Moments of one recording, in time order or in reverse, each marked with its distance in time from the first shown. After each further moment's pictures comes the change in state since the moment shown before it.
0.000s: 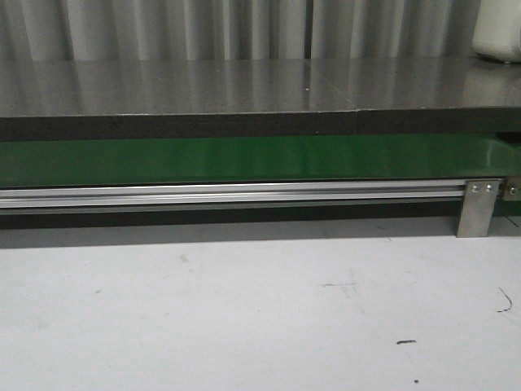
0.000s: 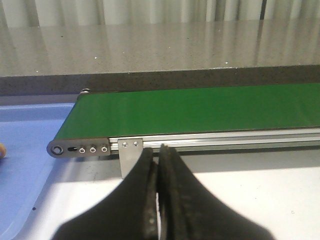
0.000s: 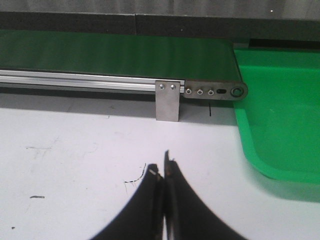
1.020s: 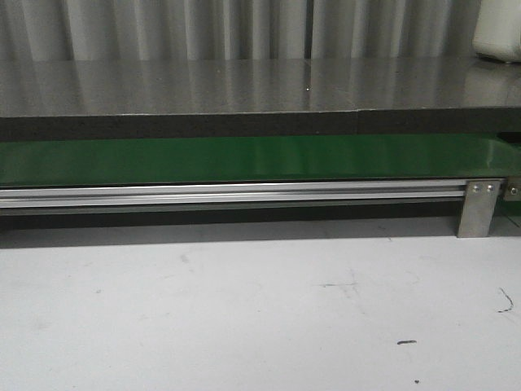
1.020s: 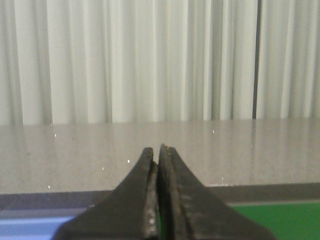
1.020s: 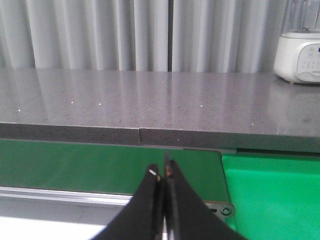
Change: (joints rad) left arm 0.000 0.151 -0.321 -0.002 -0.087 0.000; right arm 0.000 0.114 -0.309 0.008 -0.052 0.000
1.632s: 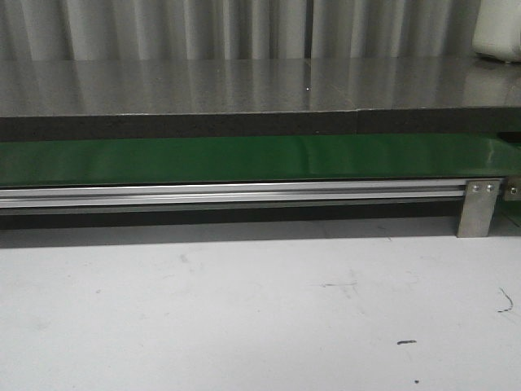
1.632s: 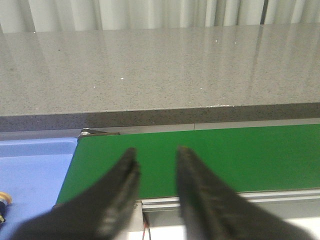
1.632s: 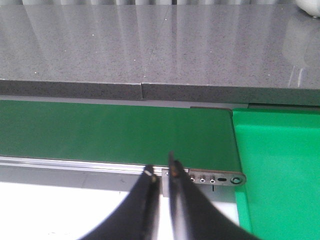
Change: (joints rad) left arm 0.000 0.307 -0.144 0.000 0.184 0.000; right arm 0.000 0.349 -0.157 0.023 0.053 0.000
